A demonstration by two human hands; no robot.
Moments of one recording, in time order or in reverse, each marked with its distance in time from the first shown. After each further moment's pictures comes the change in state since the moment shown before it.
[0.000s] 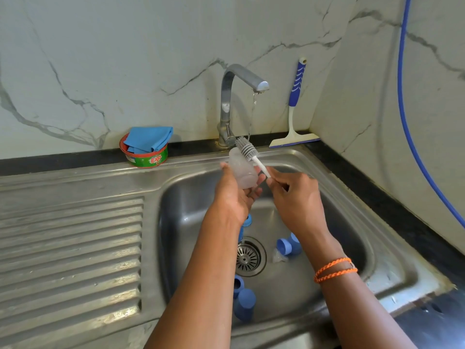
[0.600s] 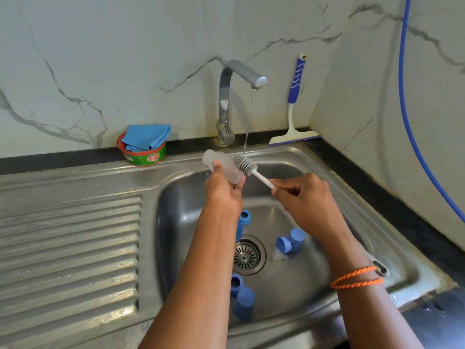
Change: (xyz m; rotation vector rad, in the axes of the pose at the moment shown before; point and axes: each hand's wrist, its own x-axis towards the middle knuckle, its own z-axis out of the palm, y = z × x) left_hand 0.010 0.007 -0.005 -0.263 0.153 0.121; right_hand -0.004 0.001 -0.028 0.032 -0.176 0.130
